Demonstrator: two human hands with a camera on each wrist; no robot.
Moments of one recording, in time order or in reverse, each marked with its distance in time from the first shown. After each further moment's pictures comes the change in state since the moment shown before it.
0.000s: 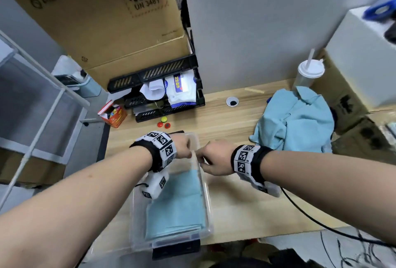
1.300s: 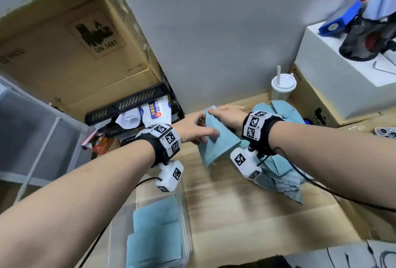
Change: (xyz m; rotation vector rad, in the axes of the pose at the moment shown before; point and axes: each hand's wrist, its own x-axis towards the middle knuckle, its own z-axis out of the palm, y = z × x) left_hand 0.030 0.120 -0.102 -0.854 0.110 0.257; right_hand -0.020 0.148 -0.102 1.125 0.355 0.533
